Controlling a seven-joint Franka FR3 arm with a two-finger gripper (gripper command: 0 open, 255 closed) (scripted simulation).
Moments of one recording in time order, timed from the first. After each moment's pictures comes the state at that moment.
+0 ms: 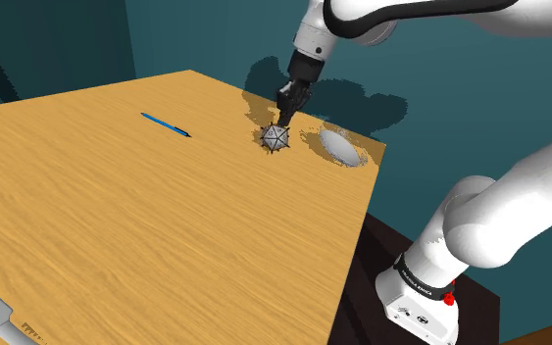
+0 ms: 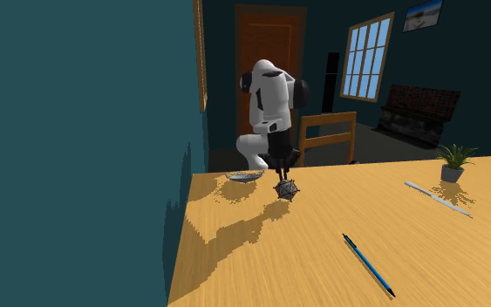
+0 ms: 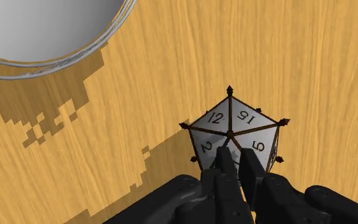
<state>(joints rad) 0.07 -0.35 0.06 -2.23 0.17 1.97 0.02</state>
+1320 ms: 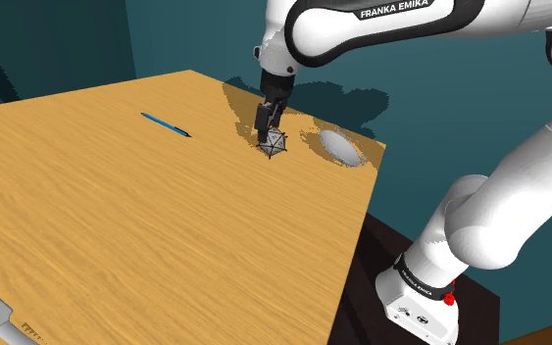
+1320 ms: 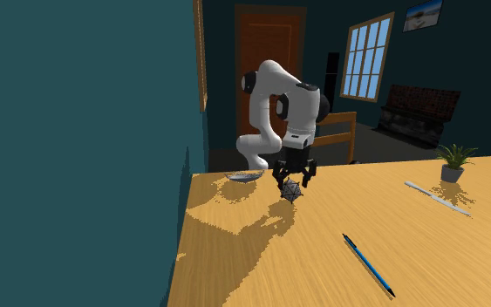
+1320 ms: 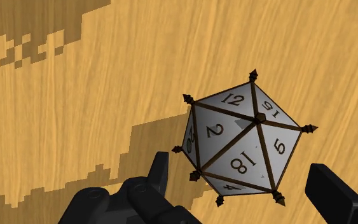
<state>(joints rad) 0.13 -0.18 0.15 -2.14 -0.03 1.95 -0.08</state>
